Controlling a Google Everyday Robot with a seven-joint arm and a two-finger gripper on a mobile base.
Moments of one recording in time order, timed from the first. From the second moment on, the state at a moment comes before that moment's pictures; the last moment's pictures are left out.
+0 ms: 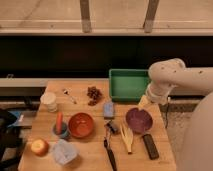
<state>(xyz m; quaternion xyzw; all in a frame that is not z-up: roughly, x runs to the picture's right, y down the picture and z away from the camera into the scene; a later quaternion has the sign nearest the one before) 0.251 0.090 0.734 -0.22 0.20 0.60 0.75</state>
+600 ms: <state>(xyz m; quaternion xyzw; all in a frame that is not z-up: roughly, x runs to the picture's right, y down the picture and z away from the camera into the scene) 0.175 0.132 0.732 -0.25 0.18 0.53 0.79</state>
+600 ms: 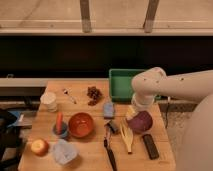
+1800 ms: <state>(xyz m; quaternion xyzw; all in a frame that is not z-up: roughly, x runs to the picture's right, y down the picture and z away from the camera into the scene) 0.056 0.183 0.716 -0.31 0.16 0.45 0.82</state>
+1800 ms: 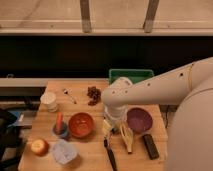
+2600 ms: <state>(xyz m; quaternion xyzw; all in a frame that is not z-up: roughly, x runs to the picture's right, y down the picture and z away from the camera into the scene) 0.035 0.232 0.730 -0.36 0.16 0.45 0.80</state>
